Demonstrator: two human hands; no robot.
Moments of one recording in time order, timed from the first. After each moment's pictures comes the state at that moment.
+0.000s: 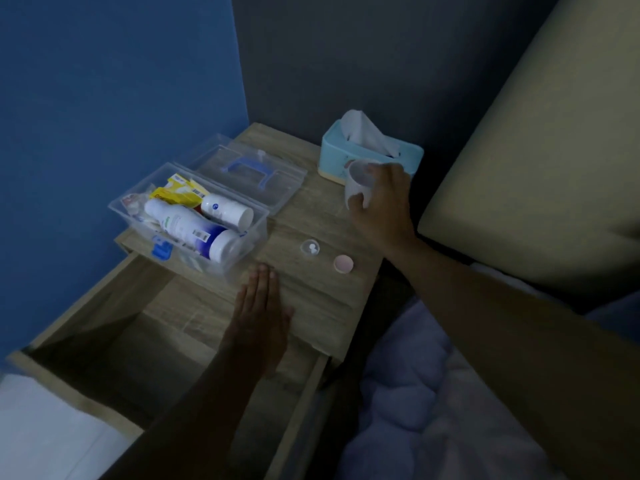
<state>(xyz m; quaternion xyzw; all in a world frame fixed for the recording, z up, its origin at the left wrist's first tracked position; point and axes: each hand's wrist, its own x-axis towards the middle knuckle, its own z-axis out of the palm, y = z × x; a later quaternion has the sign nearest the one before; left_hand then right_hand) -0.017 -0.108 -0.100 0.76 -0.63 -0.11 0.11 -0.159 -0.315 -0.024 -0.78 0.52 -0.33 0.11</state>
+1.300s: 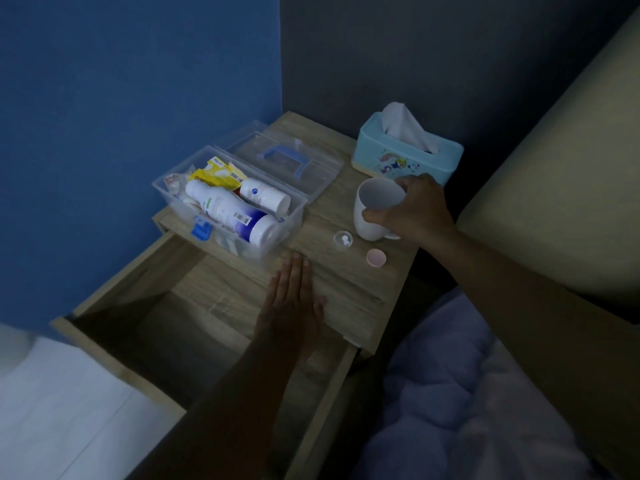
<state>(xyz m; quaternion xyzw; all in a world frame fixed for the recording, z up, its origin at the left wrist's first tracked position) -0.014 -0.109 -0.113 0.78 -0.62 -0.11 0.05 -0.150 -0.303 -0.005 -0.77 0.57 -0.19 0.22</state>
